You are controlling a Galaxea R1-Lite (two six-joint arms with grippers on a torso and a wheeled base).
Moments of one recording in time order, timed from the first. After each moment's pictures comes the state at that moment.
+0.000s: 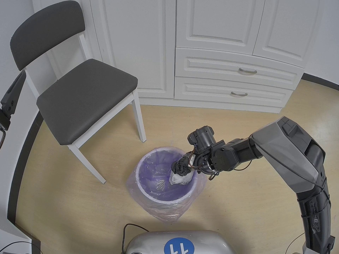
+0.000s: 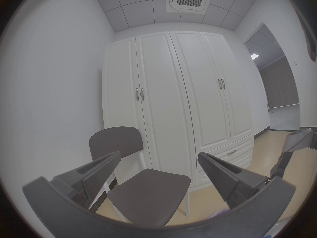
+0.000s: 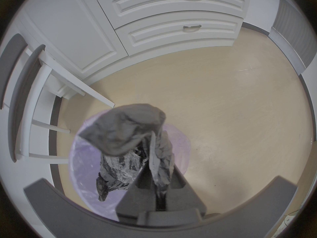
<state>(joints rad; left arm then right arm) -0.17 0.98 -0.45 -0.99 0.07 0.22 0.58 2.46 -1.61 0.00 -0.33 0.76</state>
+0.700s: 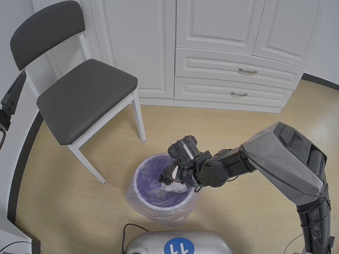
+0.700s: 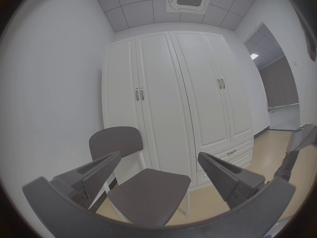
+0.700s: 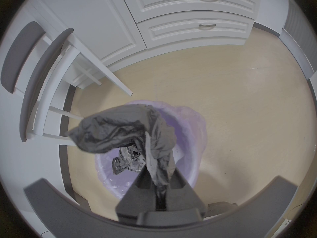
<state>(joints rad) -0.17 0.98 -0.45 -0.99 0.07 0.23 0.73 2.42 -1.54 -0.03 -0.32 0.81</state>
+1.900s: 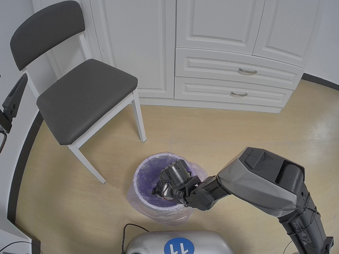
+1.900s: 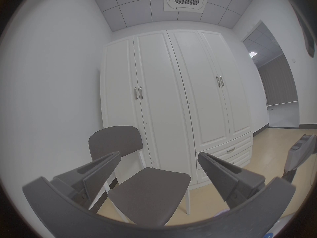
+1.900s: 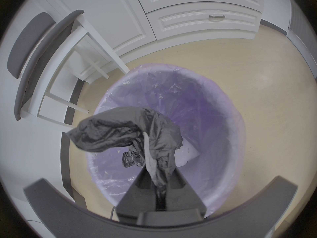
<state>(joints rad) -0.18 0.98 -0.44 -0.99 0.07 0.24 0.78 2.58 -1.47 -0.32 -0.32 0.79</state>
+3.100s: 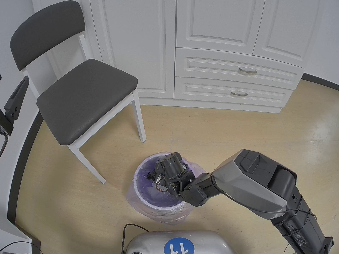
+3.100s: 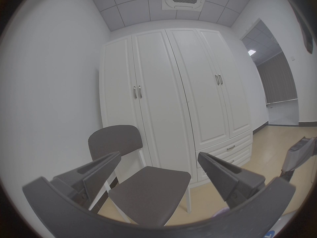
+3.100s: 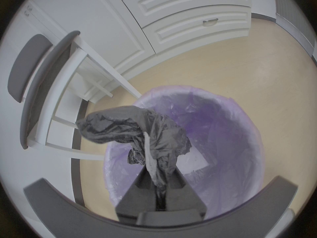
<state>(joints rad) -0.18 0.98 -0.43 -0.99 0.07 0.26 0.77 2.65 -1.63 -0.37 -0.38 0.88</state>
